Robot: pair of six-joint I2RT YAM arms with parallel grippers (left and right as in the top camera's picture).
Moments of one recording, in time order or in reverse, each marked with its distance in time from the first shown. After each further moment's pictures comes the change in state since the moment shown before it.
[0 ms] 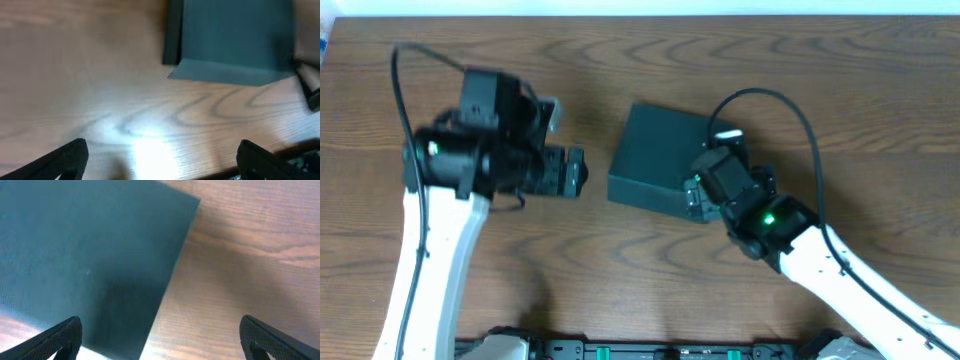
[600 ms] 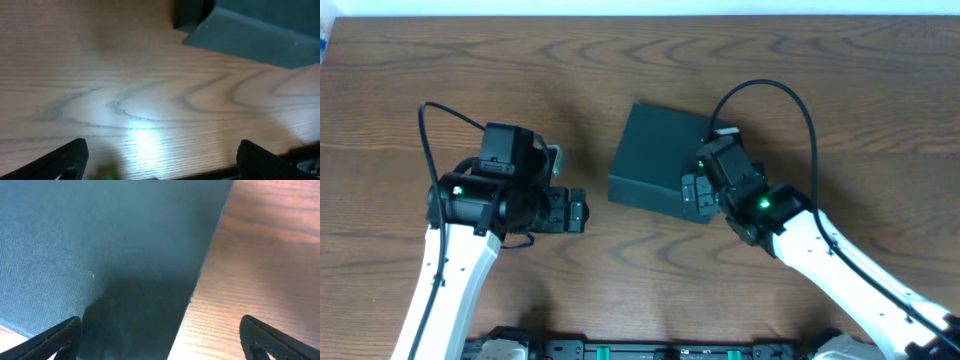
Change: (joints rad) left arm -0.030 -0.129 -0.328 0.128 -0.014 -0.098; right arm -0.053 0.088 0.000 0.032 -0.157 0.018
